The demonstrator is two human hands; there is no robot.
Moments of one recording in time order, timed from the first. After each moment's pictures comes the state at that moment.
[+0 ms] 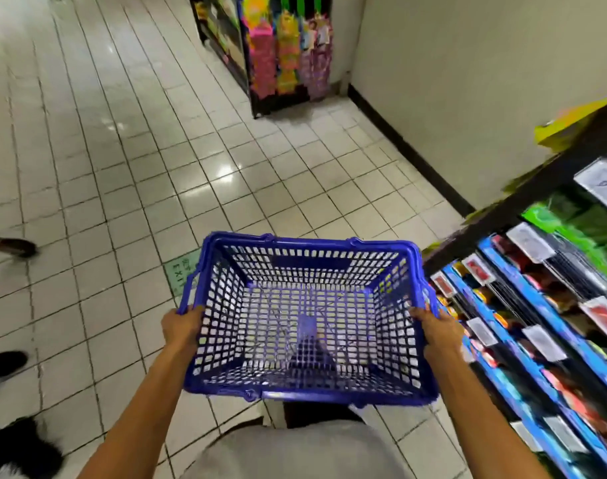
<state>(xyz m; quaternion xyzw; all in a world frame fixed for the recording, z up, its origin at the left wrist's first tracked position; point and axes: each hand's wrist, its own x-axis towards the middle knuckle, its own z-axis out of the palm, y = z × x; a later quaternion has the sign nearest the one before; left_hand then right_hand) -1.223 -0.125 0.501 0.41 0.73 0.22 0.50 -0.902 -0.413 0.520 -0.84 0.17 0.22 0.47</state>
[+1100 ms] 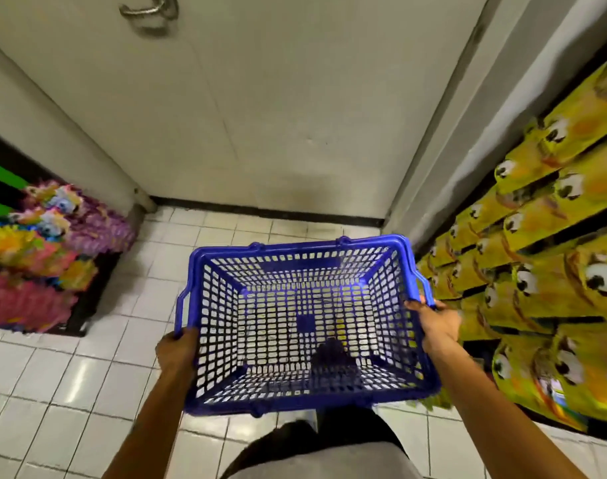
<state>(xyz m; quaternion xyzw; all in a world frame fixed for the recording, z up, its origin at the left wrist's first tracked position) -0.460 0.274 0.510 0.68 0.52 -0.01 0.51 -0.434 -0.152 0.472 -0.66 0.52 0.03 0.55</state>
